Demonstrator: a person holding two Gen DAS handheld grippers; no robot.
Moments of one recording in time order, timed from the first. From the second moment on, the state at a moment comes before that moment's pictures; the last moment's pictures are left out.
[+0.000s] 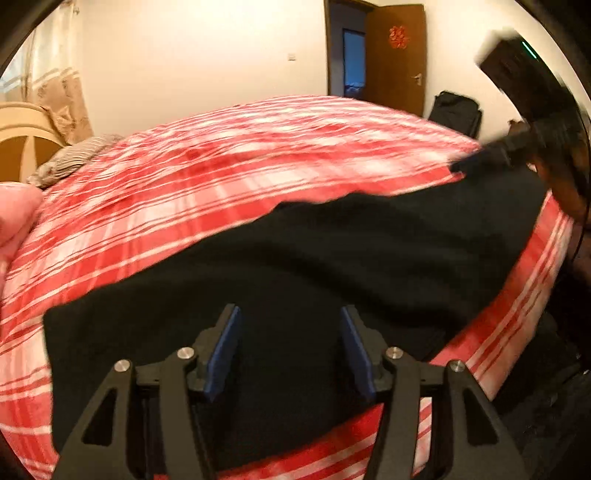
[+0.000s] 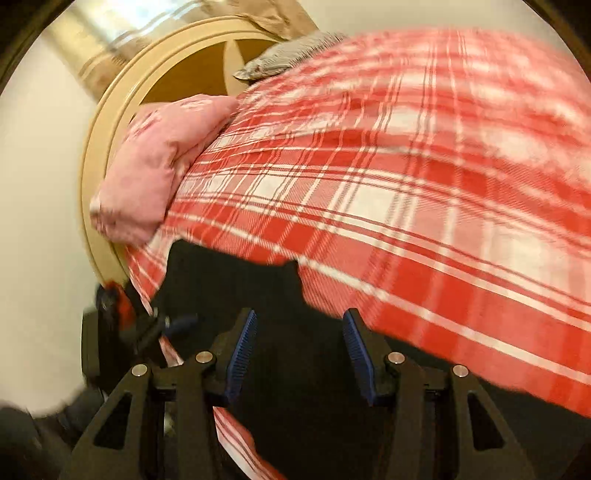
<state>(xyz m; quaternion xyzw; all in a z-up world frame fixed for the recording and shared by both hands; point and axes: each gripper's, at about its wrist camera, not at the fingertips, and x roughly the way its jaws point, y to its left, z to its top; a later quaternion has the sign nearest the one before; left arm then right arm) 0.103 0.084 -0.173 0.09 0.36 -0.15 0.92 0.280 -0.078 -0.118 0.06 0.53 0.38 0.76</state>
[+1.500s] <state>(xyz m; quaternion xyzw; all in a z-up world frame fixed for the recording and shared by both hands) 0.091 0.224 -0.160 0.03 0.35 0.04 0.94 0.160 -0.083 -0.148 -0.14 0.48 0.35 0.79</state>
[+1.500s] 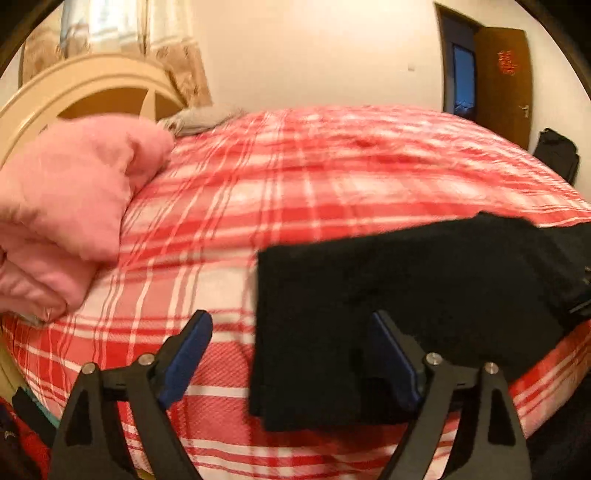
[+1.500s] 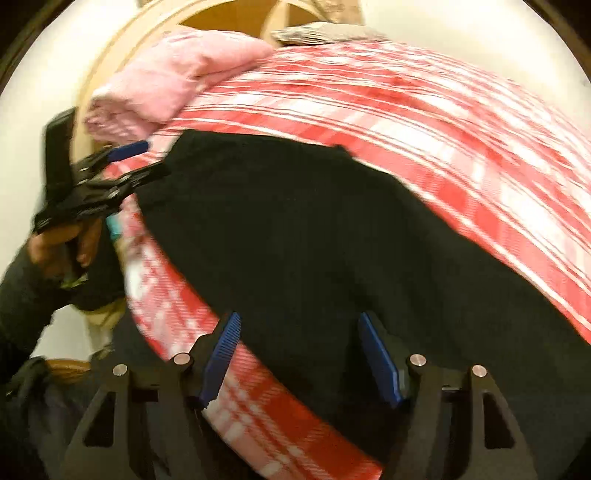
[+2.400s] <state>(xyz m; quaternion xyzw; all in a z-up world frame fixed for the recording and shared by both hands) 0.103 0.206 -0.191 0.06 0.38 0.00 0.92 0.146 -0.083 -0.162 -0.20 0.43 0.33 0.82</state>
